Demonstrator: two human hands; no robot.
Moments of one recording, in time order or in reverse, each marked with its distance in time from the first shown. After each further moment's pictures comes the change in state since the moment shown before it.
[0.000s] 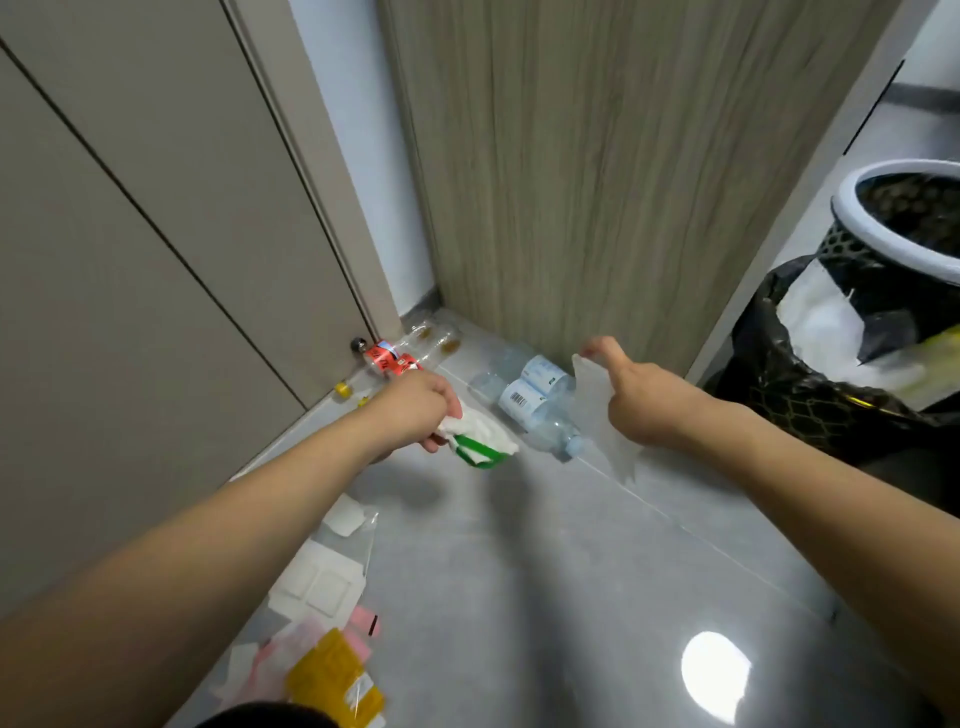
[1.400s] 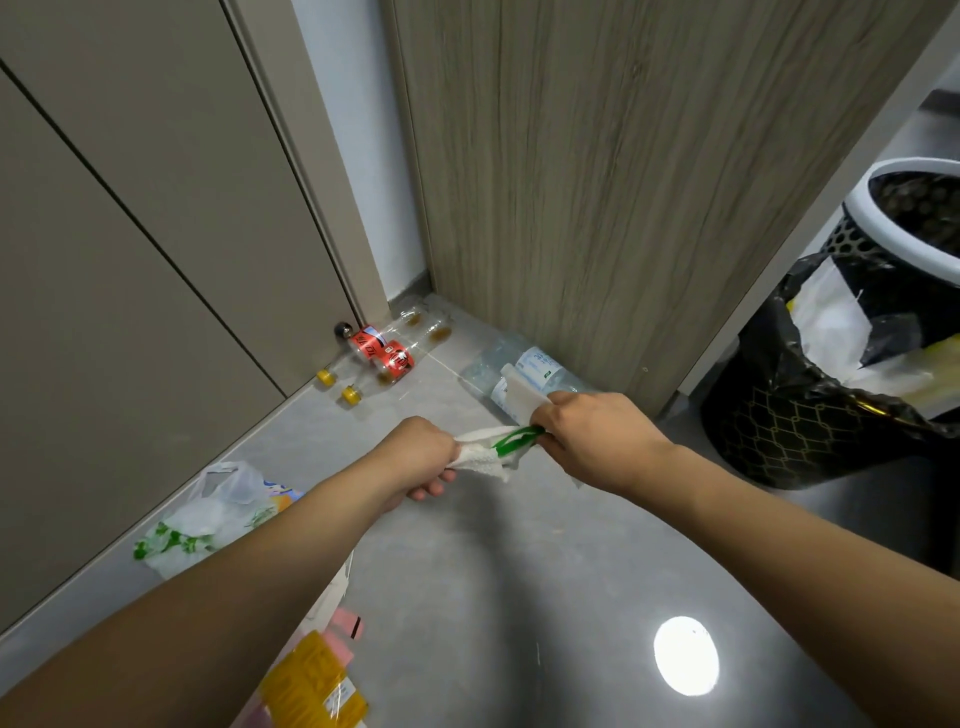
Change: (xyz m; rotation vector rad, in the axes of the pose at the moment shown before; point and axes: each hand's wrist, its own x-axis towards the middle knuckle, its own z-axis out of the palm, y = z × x) left_hand 0.009 -0.035 0.037 -0.078 -0.051 -0.250; right_hand 0.012 -0.022 0.048 -0.422 0.141 -0.425
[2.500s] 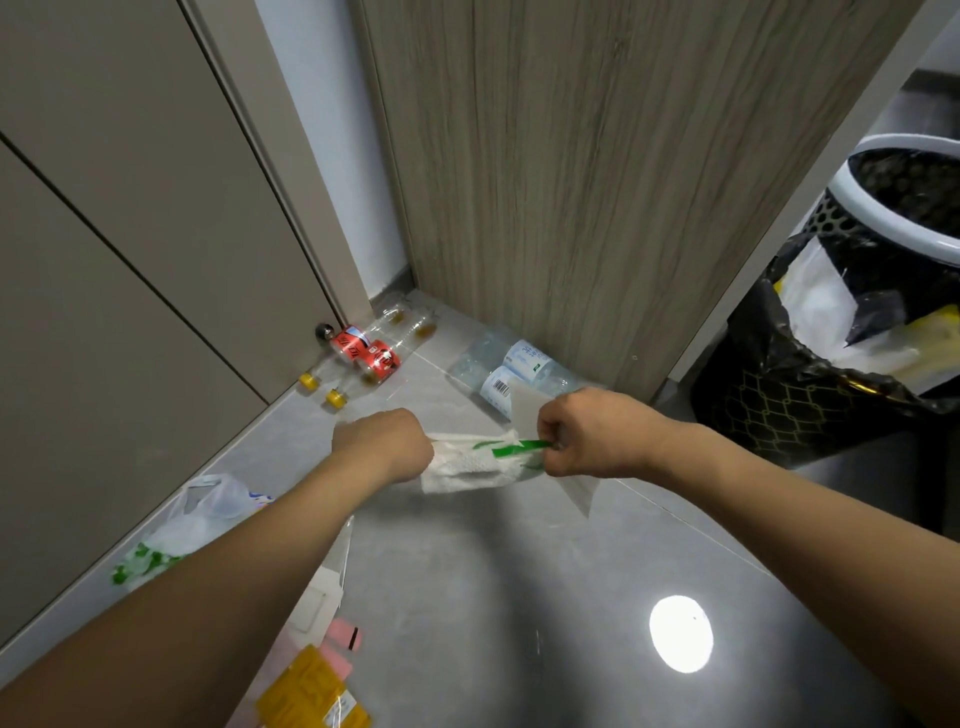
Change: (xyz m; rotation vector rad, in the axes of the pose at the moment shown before) left_hand 0.017 0.008 -0.019 0.840 0.084 0.095; right_hand 0.004 0.015 0.002 0.269 -0.197 0.130
